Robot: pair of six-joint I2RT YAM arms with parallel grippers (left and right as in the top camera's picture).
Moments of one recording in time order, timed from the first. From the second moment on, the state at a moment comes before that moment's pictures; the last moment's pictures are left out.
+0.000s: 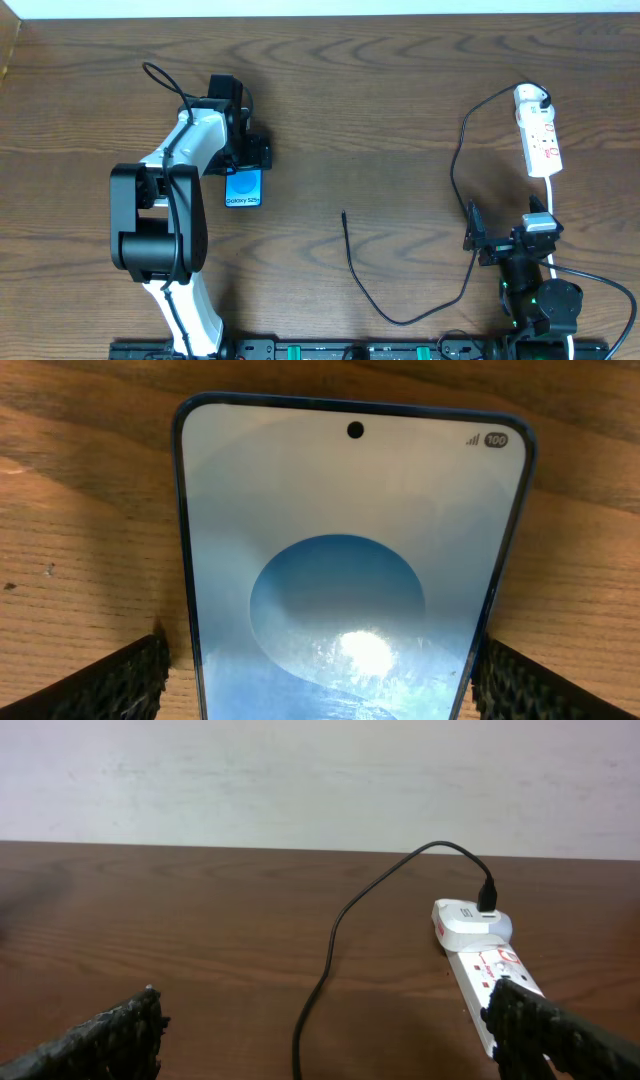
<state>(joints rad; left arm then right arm) -0.06 2.02 1.34 -0.80 0.02 -0.14 -0.01 0.01 0.01 -0.06 -0.11 0.01</state>
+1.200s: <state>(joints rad) -0.06 2.02 1.34 -0.79 0.02 -0.14 -0.01 0.01 0.01 -0.06 -0.11 0.01</state>
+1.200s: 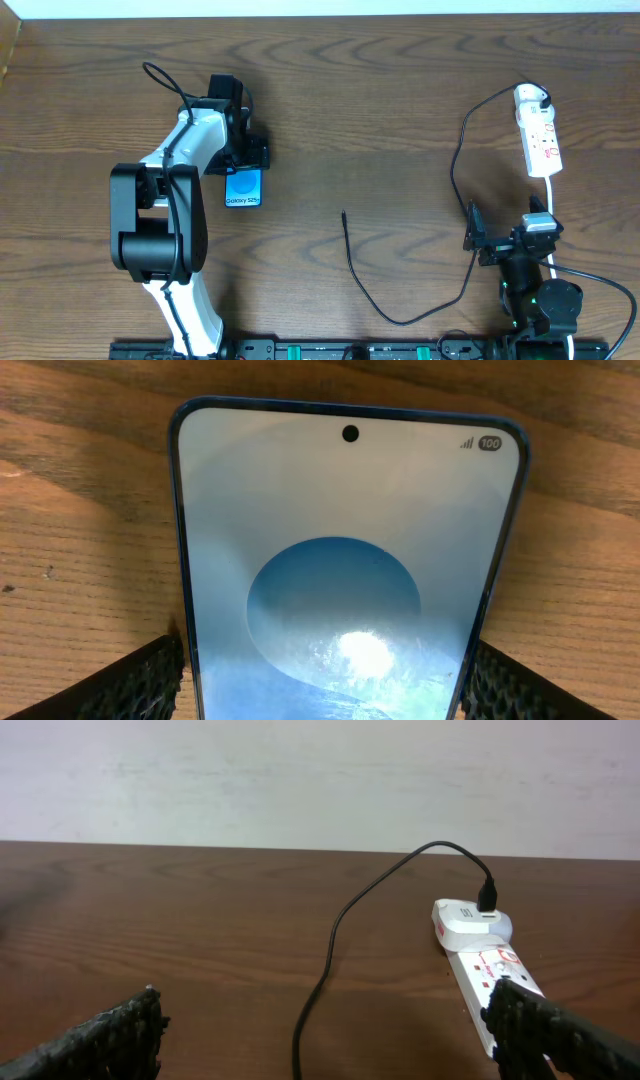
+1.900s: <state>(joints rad) -0.06 2.02 1.34 -0.79 0.02 -0.14 -0.01 0.01 0.01 -0.06 -0.11 0.01</state>
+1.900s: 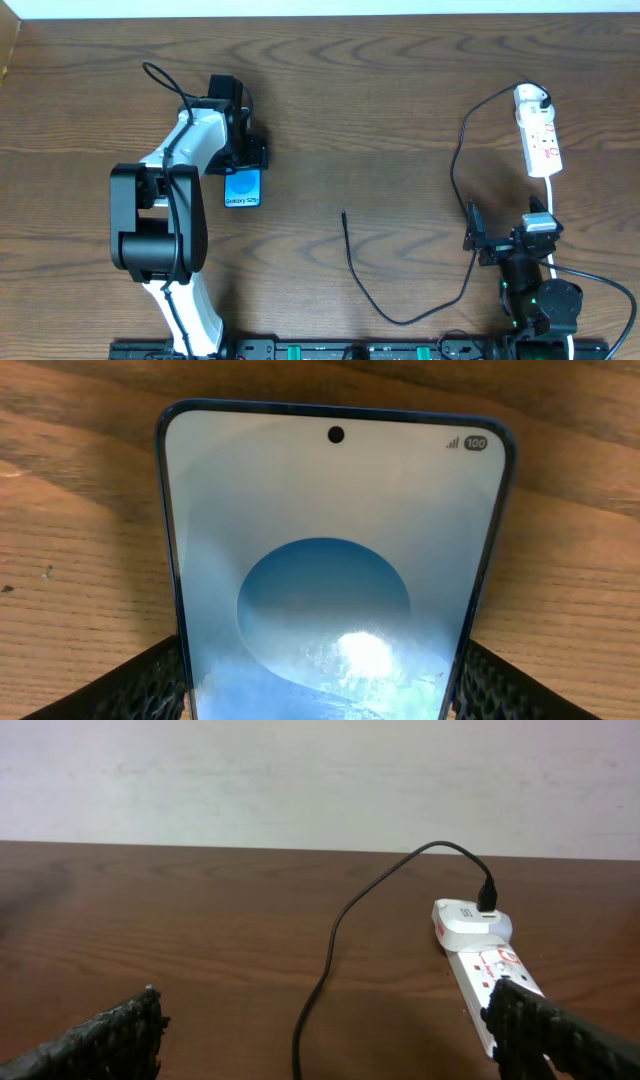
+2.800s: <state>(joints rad) -0.06 2.02 1.34 -0.79 0.02 -0.14 -0.01 0.01 0.01 -0.06 -0.11 0.01</state>
